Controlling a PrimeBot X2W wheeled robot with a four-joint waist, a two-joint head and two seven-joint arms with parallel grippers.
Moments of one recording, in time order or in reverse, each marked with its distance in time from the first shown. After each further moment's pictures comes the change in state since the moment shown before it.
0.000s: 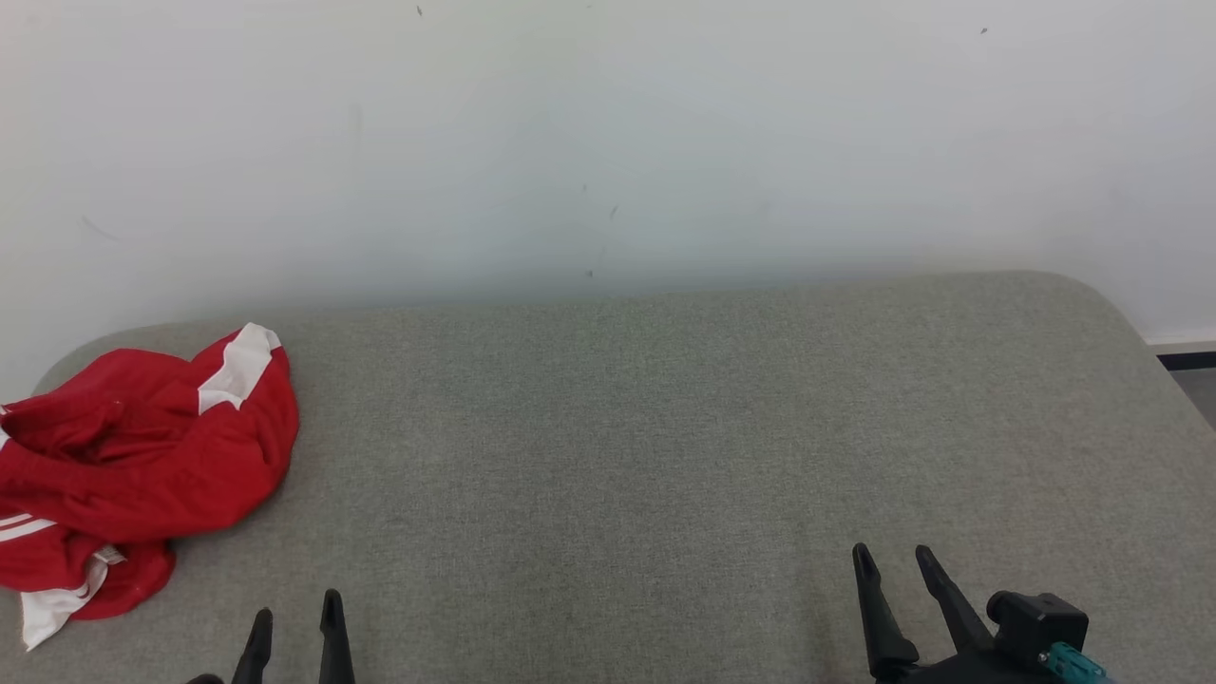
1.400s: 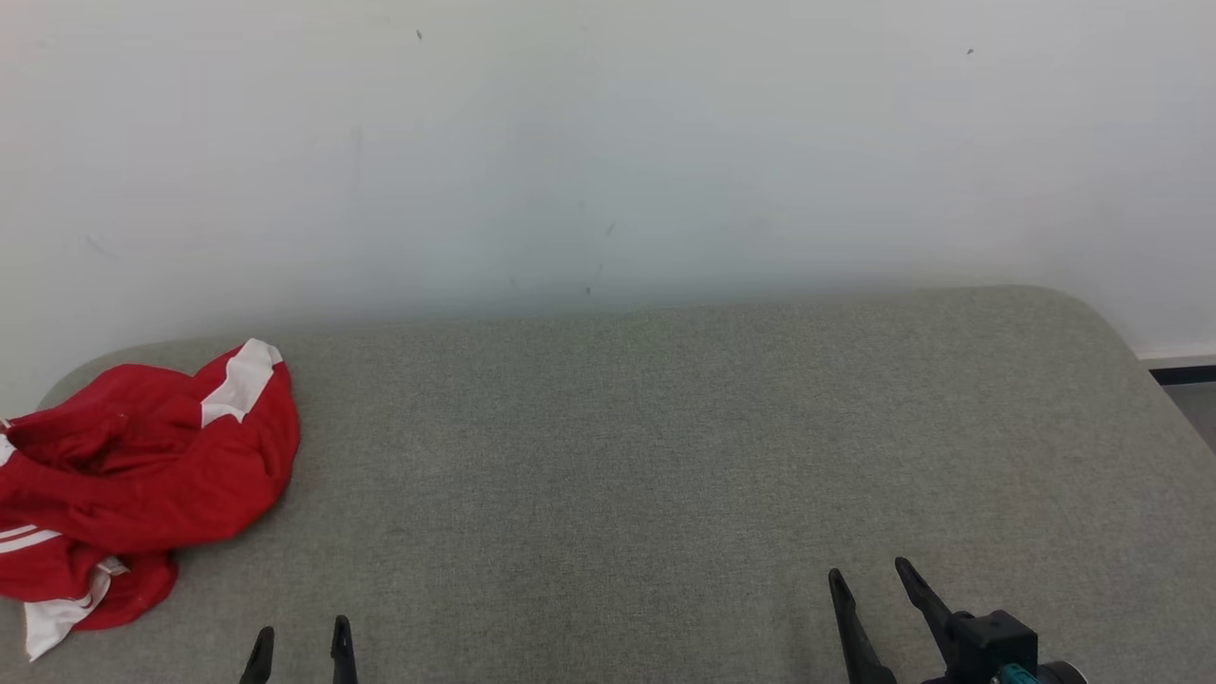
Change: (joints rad) left arm 0.024 0.002 0.003 0.049 0.225 0.010 -0.063; right arm 0.018 -0.001 0.022 0.017 -0.245 0.000 -0.040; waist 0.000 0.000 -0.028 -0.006
